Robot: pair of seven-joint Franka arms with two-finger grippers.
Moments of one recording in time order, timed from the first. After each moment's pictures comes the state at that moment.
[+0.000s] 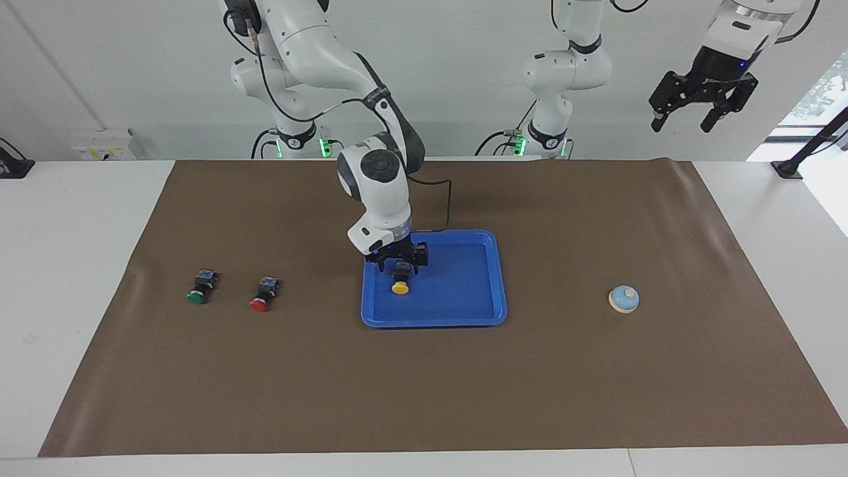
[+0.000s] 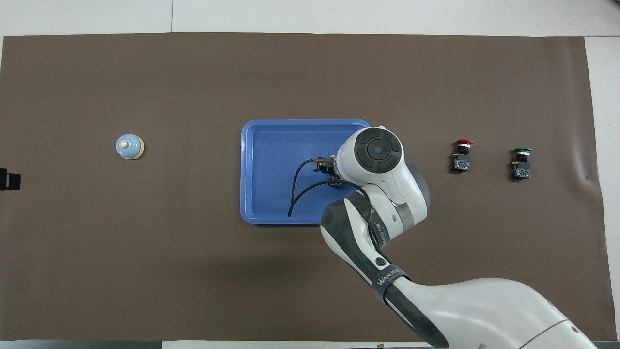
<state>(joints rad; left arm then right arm) 0.01 -0.20 -0.02 -1.61 -0.03 1.48 0.06 0.45 0.34 0.04 -1.88 0.02 2.27 0.67</state>
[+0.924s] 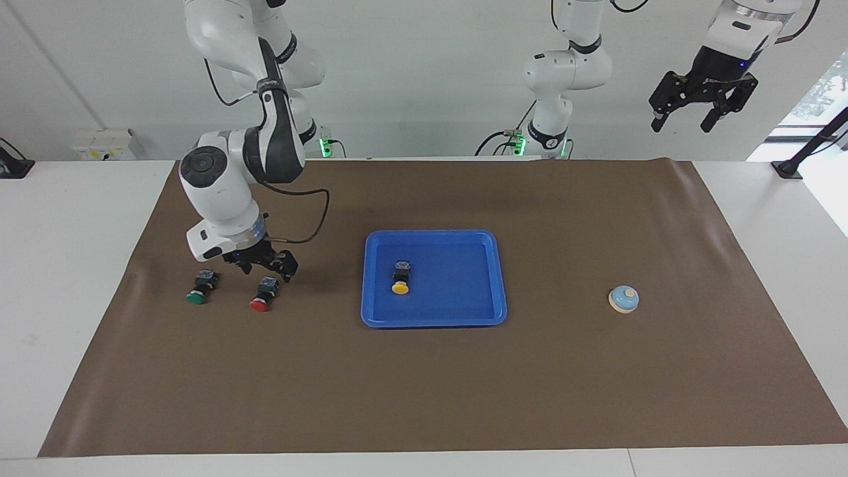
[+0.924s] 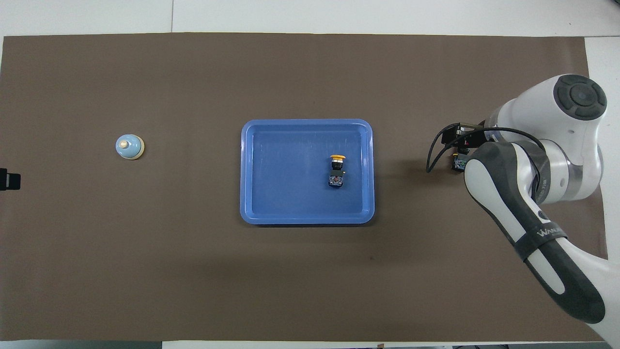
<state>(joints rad) 0.01 -0.20 -0.02 -1.61 -0.03 1.48 0.06 0.02 0.21 0.03 -1.98 -0.02 2.19 0.29</state>
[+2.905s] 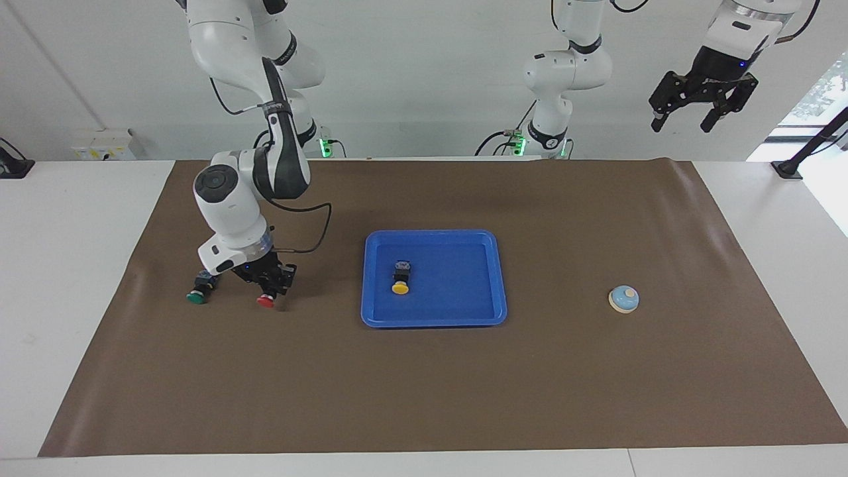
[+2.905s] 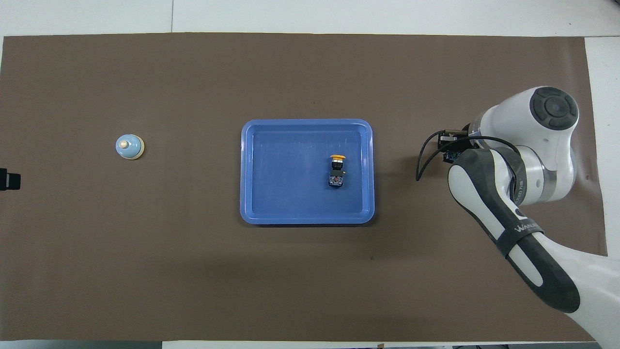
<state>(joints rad) 0.01 -0.20 -0.02 -1.61 -0.03 1.48 0.06 0.06 0.25 0.04 -1.94 -0.02 2.21 0.27</state>
